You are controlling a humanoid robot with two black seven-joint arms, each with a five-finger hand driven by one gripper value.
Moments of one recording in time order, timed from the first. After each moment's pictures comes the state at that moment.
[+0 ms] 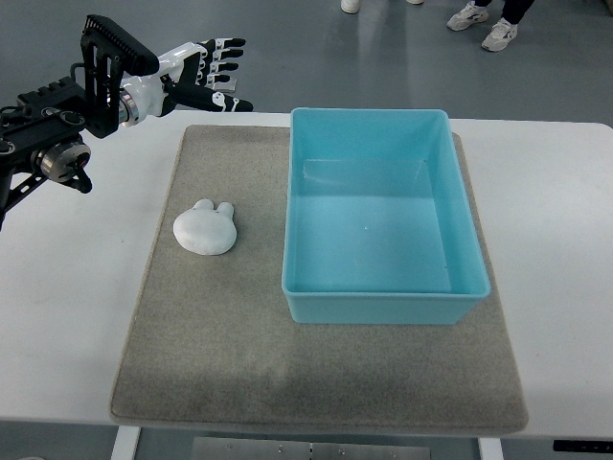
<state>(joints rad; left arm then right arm) -1.20 0.54 -0.01 -0.86 0.42 -0.16 -0.32 0.00 0.00 0.06 0.10 -0.12 0.17 0.12</state>
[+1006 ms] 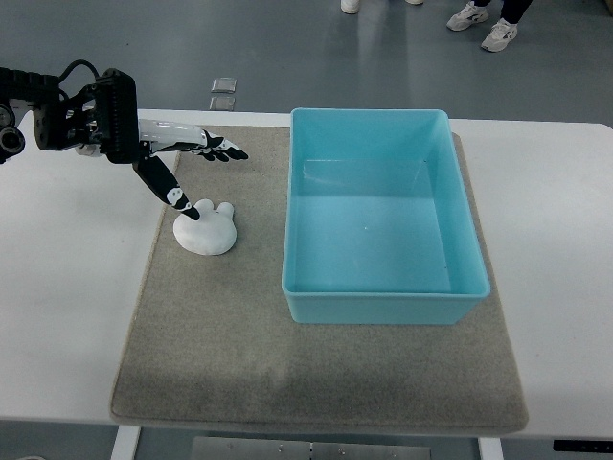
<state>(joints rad) -1.30 0.80 0.04 -1.18 1.04 -0.47 -0.32 0.00 0.00 0.06 0.10 -0.12 0.17 0.12</state>
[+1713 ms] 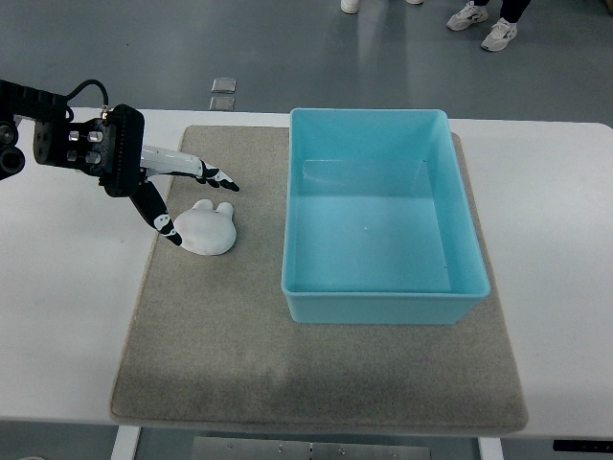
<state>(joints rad) -1.29 0.79 0.04 -1.20 1.21 -0.47 -0.32 0.00 0.00 0.06 0.10 -0.12 0.17 0.12</state>
